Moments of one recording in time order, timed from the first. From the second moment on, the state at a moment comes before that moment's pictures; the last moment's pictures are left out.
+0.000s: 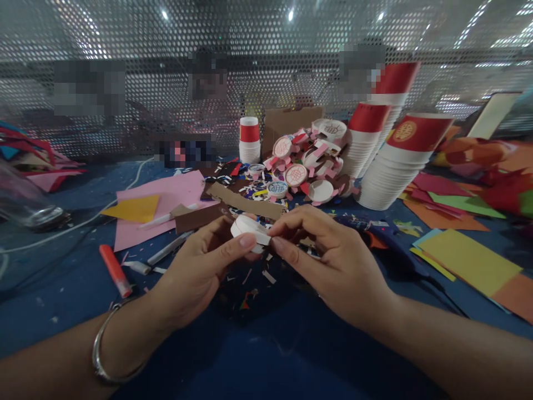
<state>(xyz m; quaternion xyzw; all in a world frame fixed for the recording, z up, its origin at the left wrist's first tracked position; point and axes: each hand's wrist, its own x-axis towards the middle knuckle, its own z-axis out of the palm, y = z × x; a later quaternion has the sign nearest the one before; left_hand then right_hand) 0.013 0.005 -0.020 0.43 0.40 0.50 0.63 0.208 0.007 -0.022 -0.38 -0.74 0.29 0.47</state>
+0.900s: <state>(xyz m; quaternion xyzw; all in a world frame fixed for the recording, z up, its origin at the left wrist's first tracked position) 0.013 0.001 -0.024 0.43 0.39 0.46 0.67 0.206 0.002 -0.017 -0.34 -0.77 0.29 0.46</state>
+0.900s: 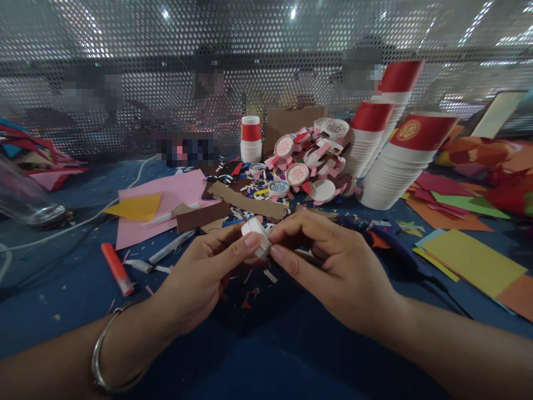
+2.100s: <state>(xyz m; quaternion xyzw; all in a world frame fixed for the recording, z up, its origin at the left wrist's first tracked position) 0.012 0.002 -0.023 0.50 0.40 0.46 0.62 0.204 0.001 -0.019 -0.34 -0.74 0.37 0.45</state>
